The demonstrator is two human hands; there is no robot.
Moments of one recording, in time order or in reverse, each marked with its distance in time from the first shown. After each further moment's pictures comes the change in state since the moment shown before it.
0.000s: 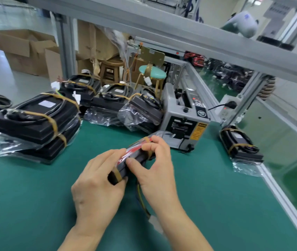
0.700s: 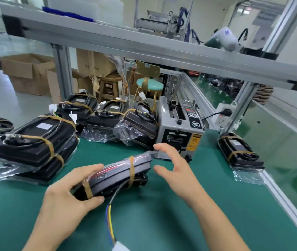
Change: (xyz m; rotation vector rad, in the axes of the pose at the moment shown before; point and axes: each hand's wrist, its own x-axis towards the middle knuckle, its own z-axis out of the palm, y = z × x) left_hand 0.030 -0.034 -0.043 -0.224 -0.271 -0.129; right_hand 0.050 0.033 -0.062 -0.108 -0.242 -0.081
